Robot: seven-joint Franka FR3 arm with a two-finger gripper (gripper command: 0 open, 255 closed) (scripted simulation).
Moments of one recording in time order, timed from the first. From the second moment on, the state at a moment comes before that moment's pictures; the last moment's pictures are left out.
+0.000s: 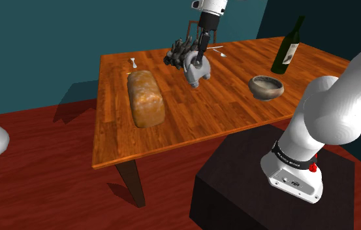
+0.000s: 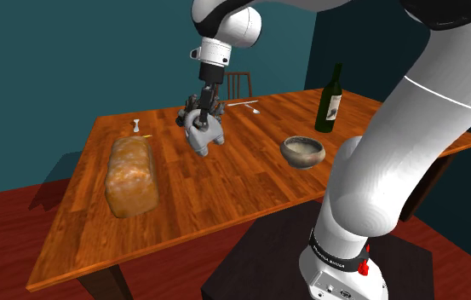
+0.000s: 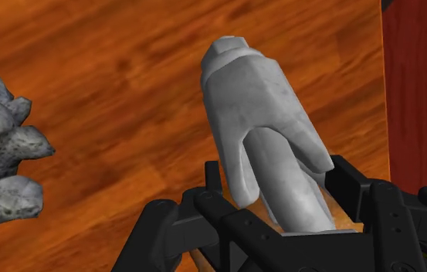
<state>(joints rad) 0.18 -0.29 -0.36 -2.22 0.22 1.93 -0.86</state>
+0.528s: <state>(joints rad) 0.18 -0.31 -0.36 -2.13 0.21 1.83 -0.83</state>
